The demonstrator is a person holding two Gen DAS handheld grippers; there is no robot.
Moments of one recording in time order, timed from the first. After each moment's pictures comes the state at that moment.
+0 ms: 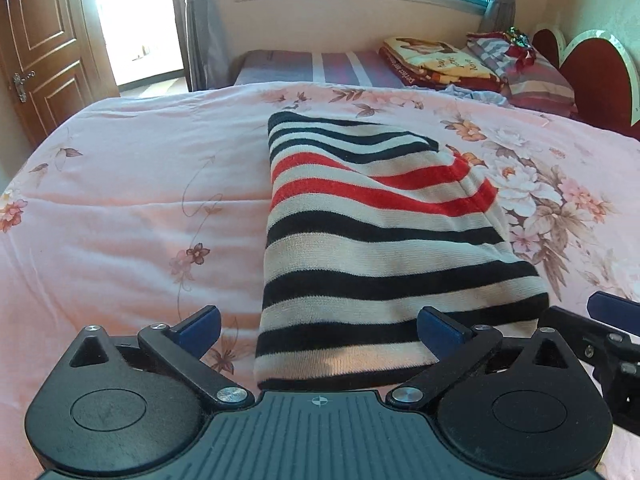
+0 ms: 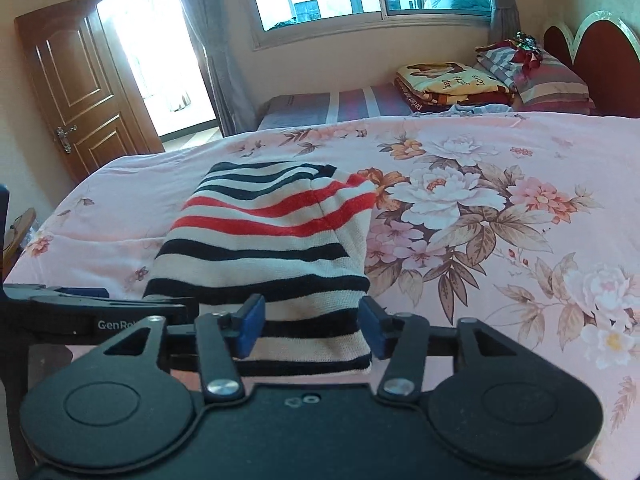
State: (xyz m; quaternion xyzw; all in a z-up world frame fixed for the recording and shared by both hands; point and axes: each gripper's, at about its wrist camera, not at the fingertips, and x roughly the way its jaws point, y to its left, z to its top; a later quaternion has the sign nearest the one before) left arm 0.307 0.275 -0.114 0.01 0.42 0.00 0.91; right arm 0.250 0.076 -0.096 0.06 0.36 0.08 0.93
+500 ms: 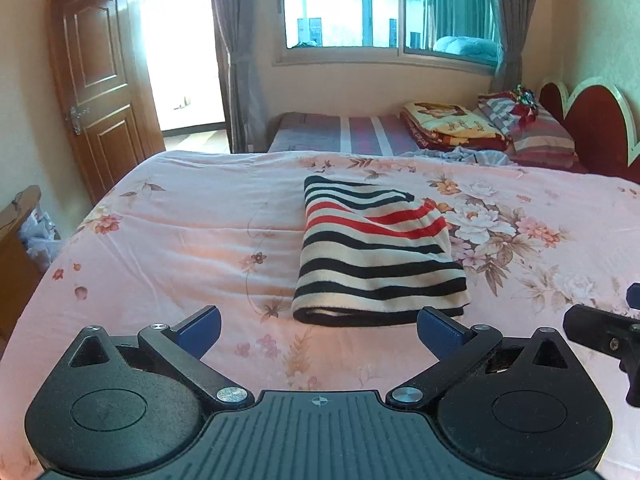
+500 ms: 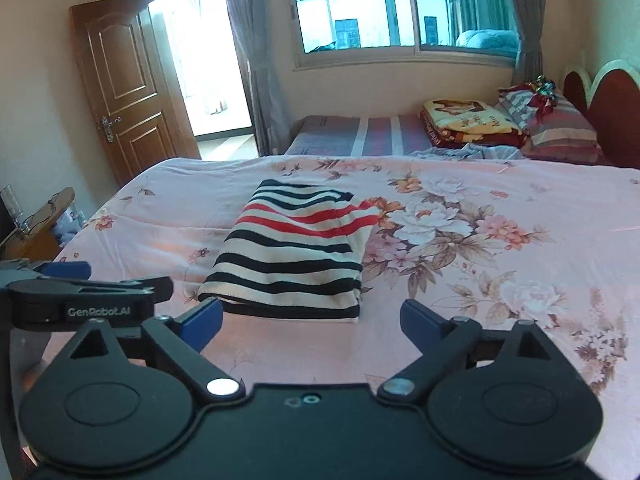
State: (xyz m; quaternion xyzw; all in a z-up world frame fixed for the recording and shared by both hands) left arm 0.138 0.261 -0.017 0.00 0.33 0.06 0.94; right arm 0.116 0.046 -0.004 0.02 0.31 0.10 0.95
